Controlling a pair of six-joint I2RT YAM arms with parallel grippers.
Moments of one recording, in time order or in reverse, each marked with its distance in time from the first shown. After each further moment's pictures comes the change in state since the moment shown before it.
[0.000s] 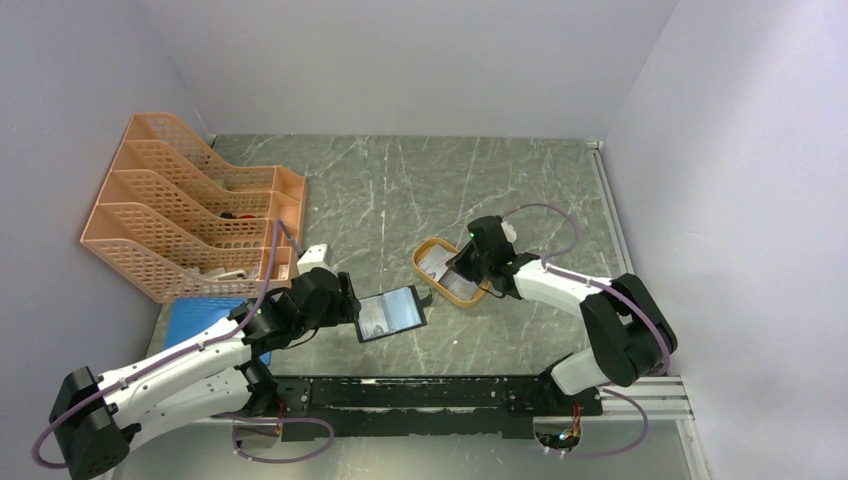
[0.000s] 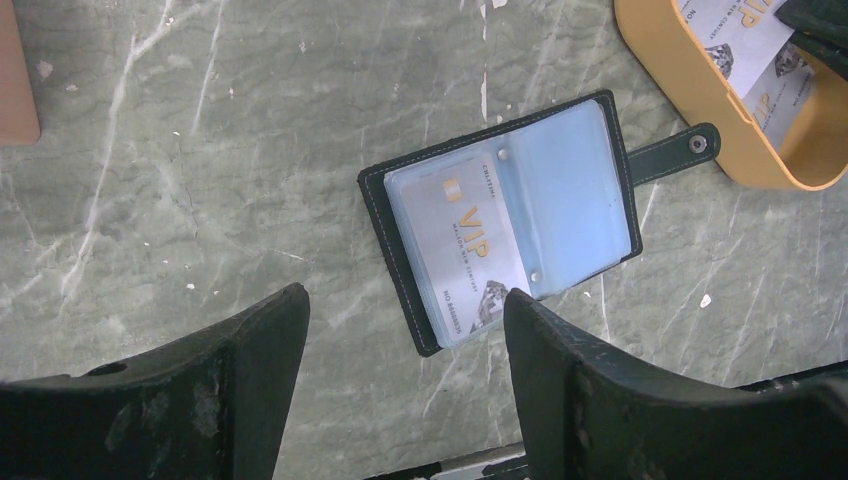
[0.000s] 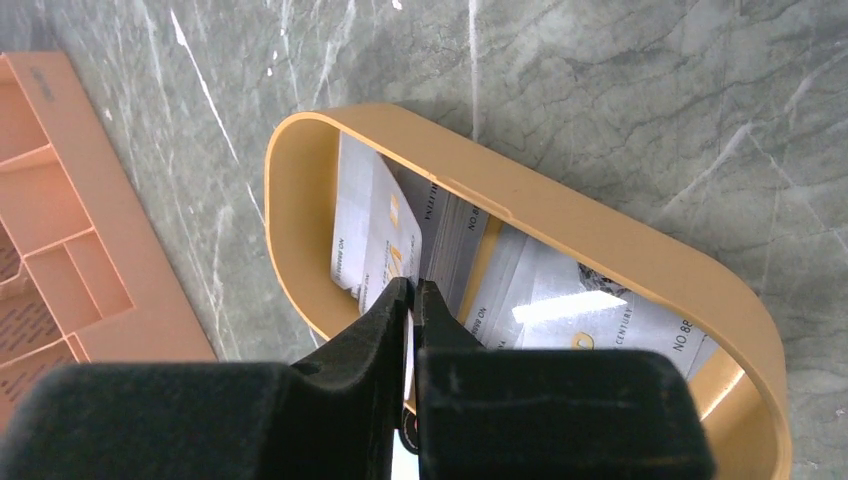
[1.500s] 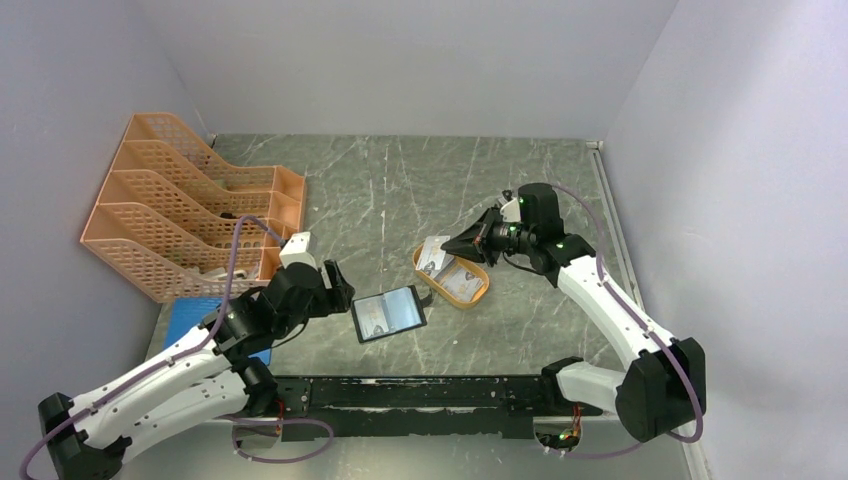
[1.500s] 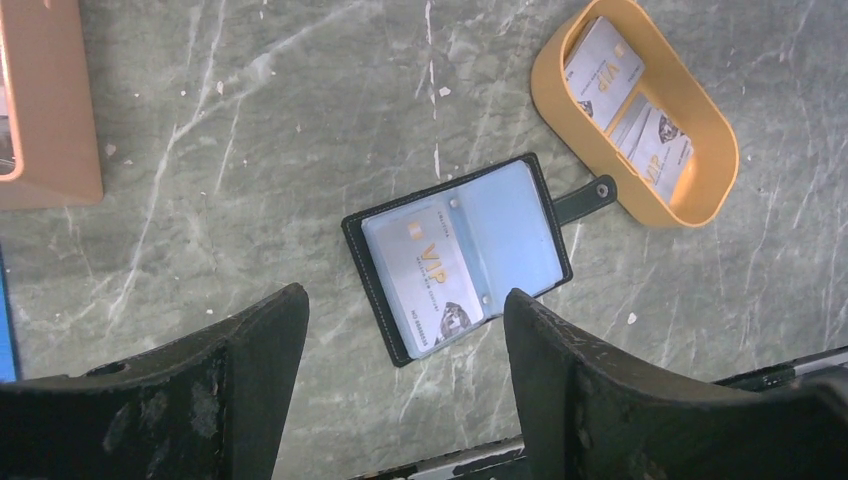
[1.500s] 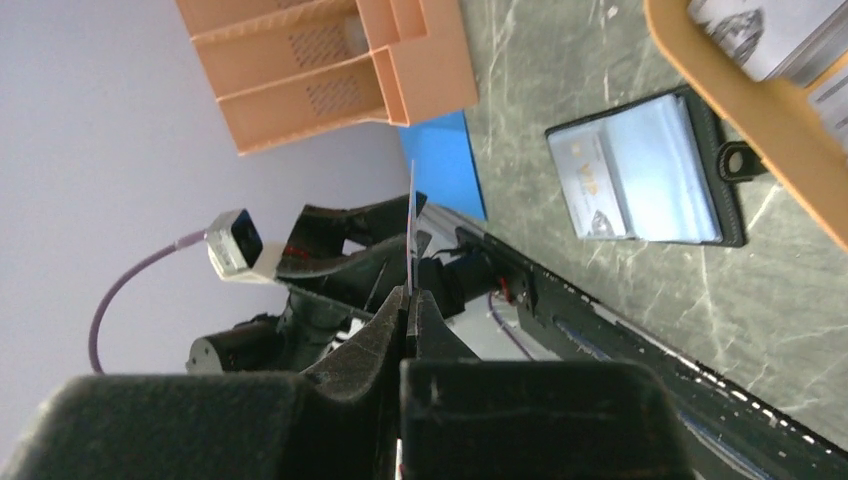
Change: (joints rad) left arm 0.000 -0.132 0.102 -0.083 -0.058 0.040; right arm -0.208 -0.293 0.199 -0.303 -0.730 0.043
